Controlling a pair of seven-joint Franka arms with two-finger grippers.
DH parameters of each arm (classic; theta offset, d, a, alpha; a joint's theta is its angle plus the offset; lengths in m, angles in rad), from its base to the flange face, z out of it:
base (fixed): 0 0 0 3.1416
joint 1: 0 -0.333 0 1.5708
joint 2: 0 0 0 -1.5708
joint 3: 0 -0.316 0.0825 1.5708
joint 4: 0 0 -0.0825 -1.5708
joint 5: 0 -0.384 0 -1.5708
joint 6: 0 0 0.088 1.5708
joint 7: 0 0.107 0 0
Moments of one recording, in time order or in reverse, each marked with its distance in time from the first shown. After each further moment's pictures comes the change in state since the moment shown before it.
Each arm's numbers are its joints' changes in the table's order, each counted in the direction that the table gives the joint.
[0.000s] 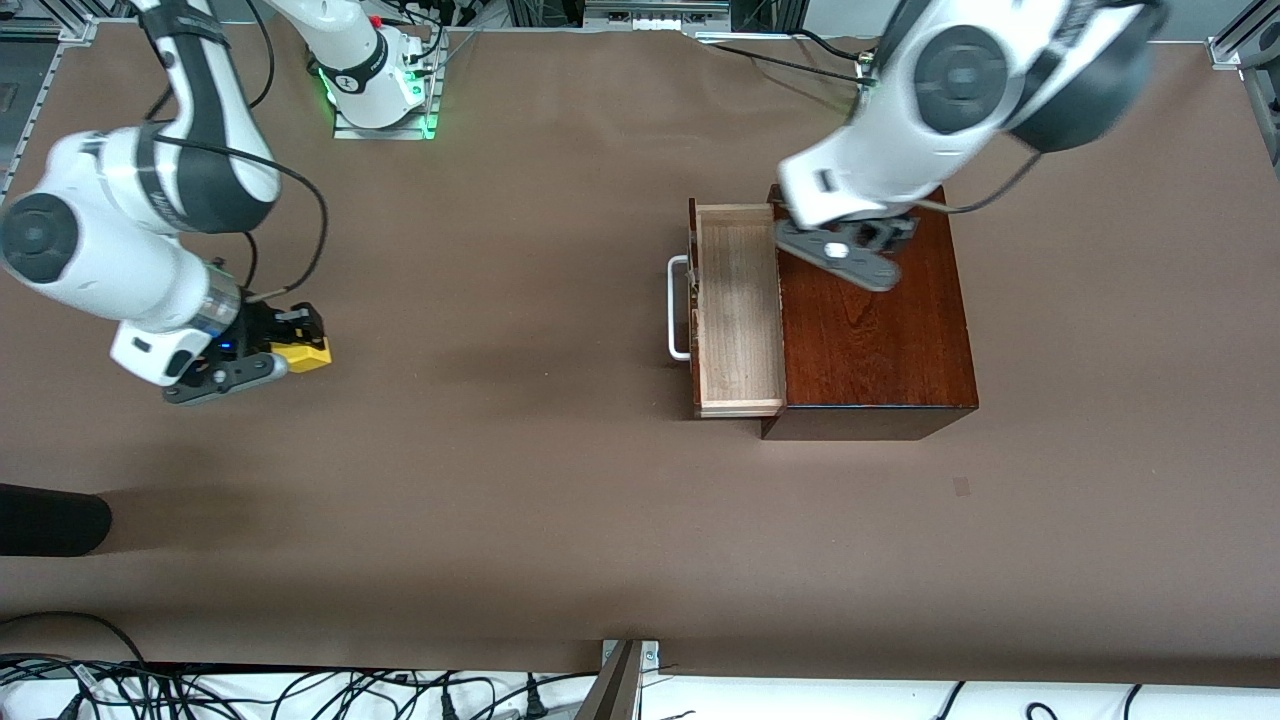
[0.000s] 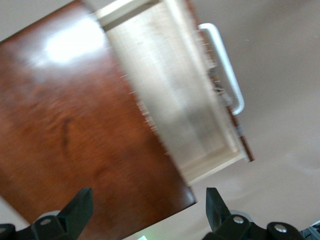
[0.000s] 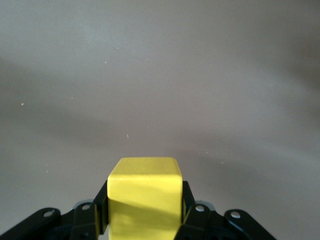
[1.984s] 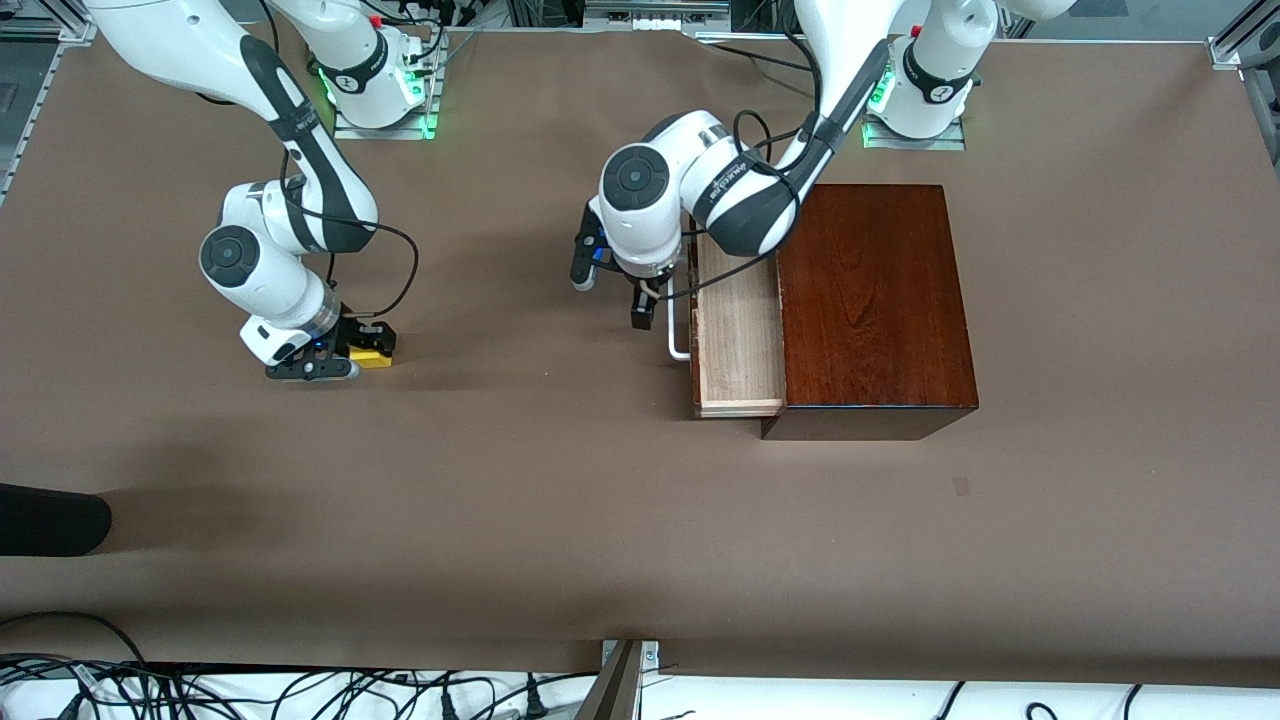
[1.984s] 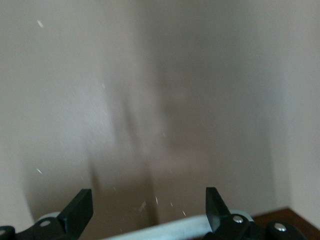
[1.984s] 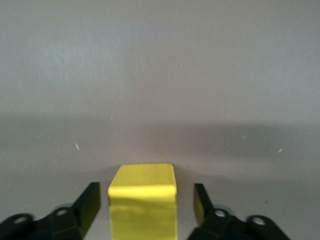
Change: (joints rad) left arm 0.269 0.401 -0.020 -0.034 -0.105 0.436 0.975; right arm 0.050 0.116 -0.050 0.380 0.065 0.572 0.286
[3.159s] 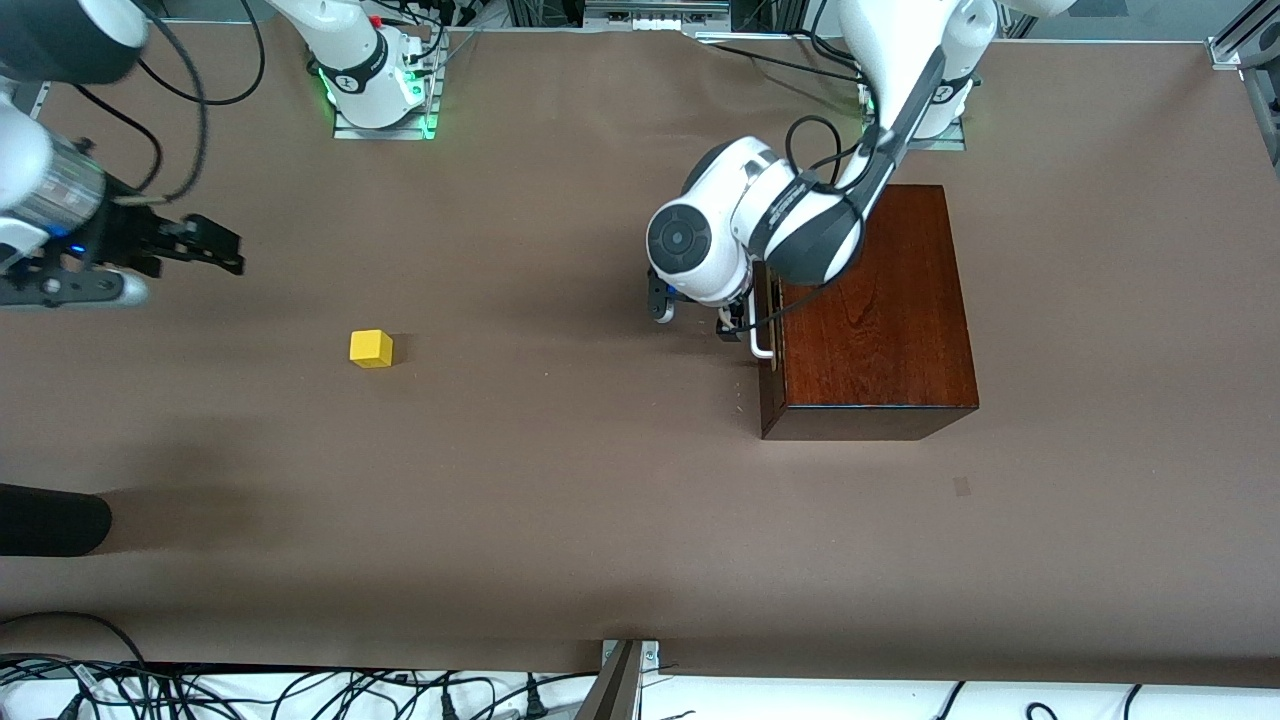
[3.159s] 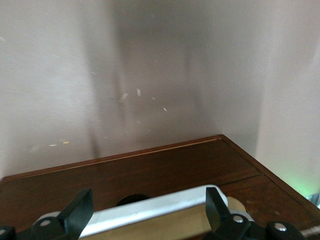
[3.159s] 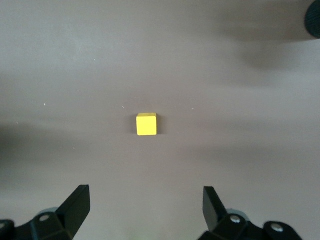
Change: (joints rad) left arm -0.106 -0.044 0.002 -0.064 -0.103 -0.321 -0.013; right arm 0.010 -0.270 0.060 -0.662 -0.027 -1.054 -0.095
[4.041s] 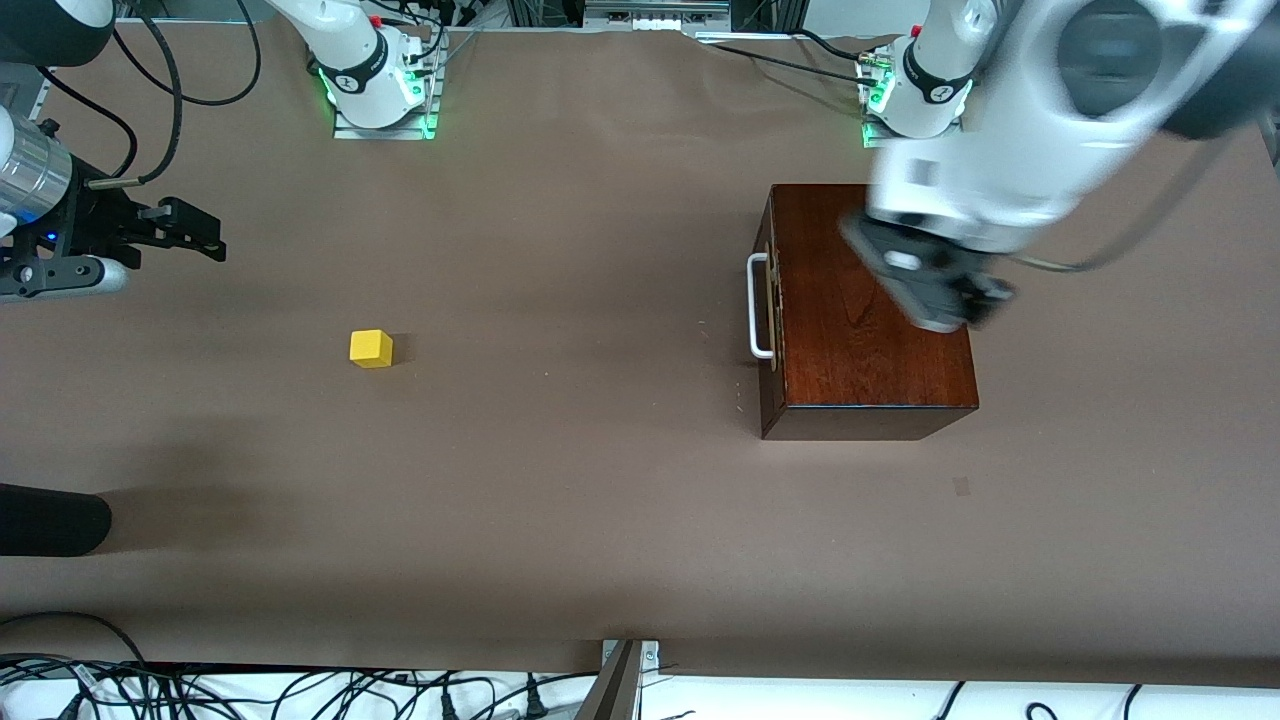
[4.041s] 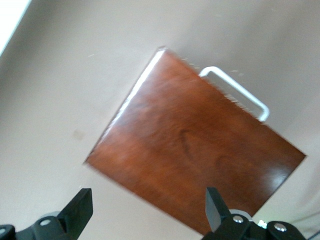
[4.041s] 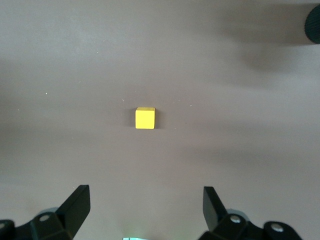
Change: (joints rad) left arm -0.361 -0.297 -0.047 -0.173 0.051 -0.210 -0.324; right arm -0.002 0.006 -0.004 -0.031 -0.002 -0.035 -0.039
